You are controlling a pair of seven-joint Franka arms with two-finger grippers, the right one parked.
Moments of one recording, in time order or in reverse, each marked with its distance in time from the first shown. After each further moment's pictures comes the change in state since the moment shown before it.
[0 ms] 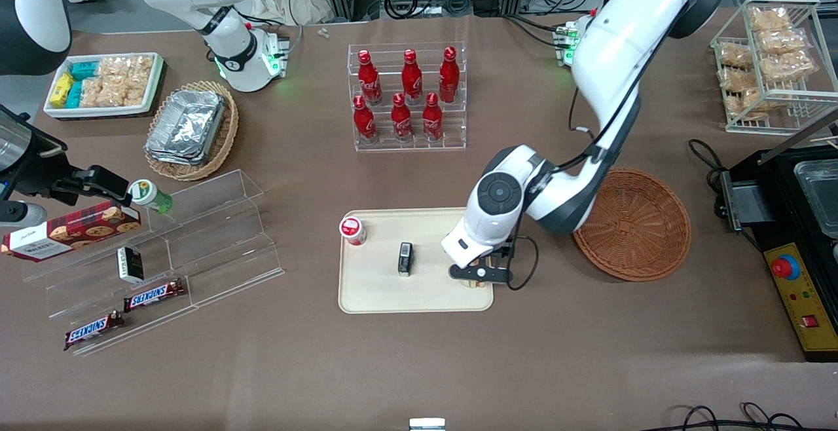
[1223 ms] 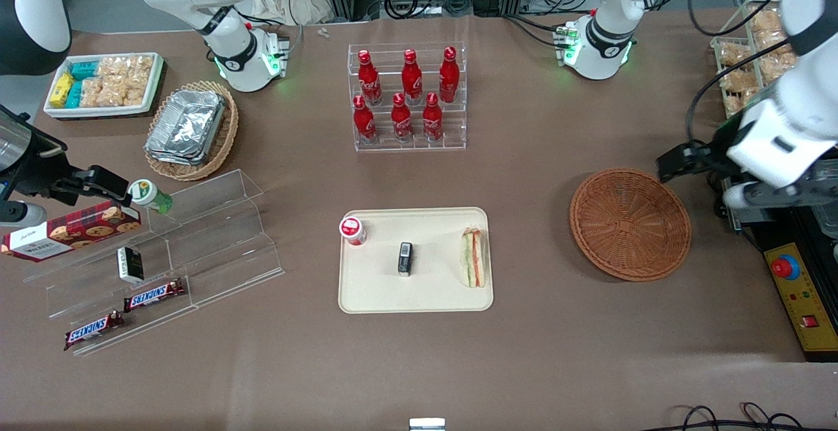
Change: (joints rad) arm 0.326 -0.597 0.212 0.003 -0.324 -0.668 0.417
